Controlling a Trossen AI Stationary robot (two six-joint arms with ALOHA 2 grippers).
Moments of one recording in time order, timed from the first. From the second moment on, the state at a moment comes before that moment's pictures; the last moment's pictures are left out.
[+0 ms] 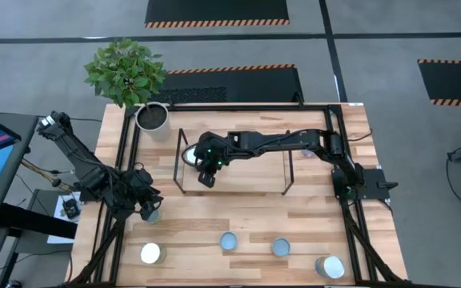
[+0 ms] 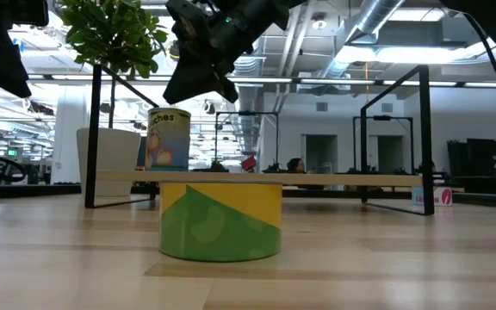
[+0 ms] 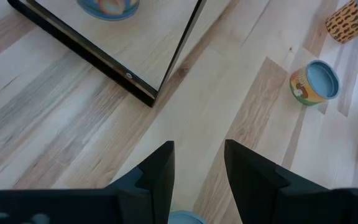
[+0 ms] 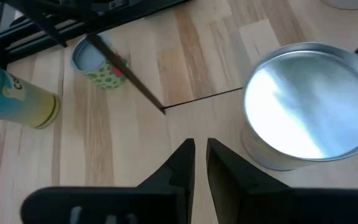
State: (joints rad) left arm -0.80 0.82 0.65 -0.92 -0.56 -1.33; right arm -0.05 2.15 1.91 -0.54 -0.13 0.28
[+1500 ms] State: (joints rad) left arm -0.80 0.82 0.65 -0.90 -0.58 -1.29; right arm -0.11 2.22 1.91 -0.48 -0.05 0.23
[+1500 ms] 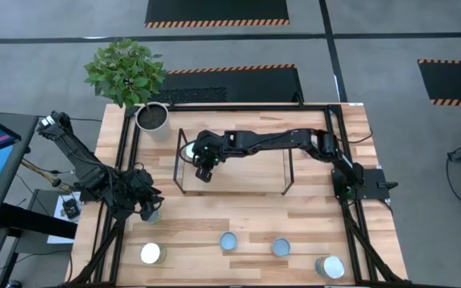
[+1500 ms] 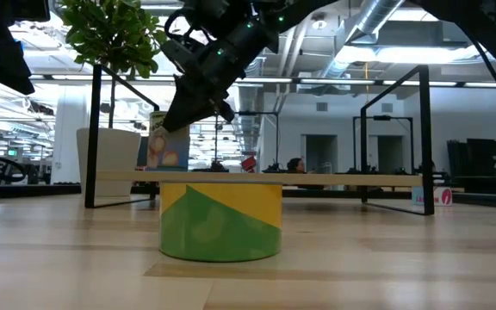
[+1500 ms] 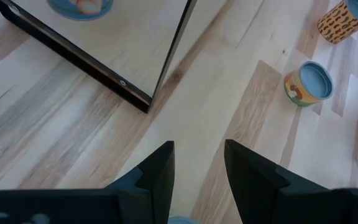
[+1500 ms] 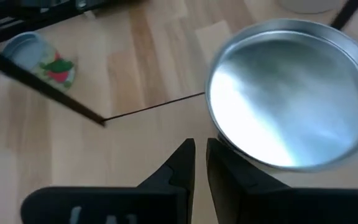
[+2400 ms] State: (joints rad) left arm -0.81 0.82 0.65 -0.63 -0.08 -1.39; right arm -0.04 1.95 2.00 -1.12 -0.18 0.47
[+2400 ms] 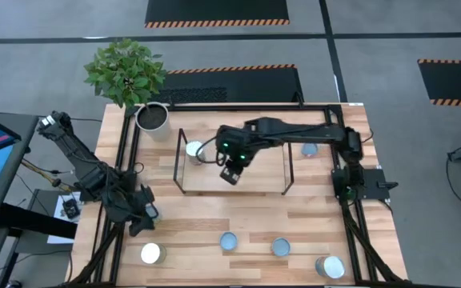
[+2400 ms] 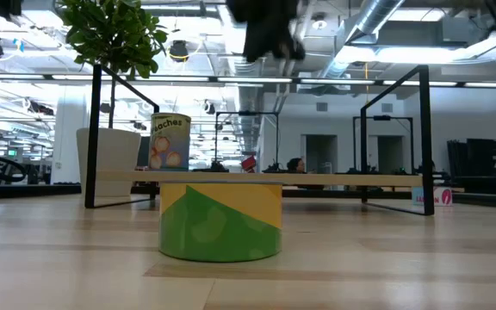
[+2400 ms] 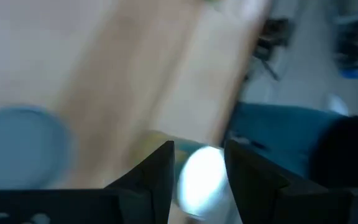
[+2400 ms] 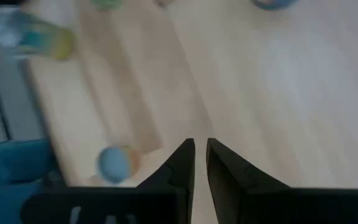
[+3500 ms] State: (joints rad) left arm -1.05 1.10 0.65 -0.55 -0.14 -1.68; right arm 0.19 1.79 2.00 -1.37 0.24 0.78
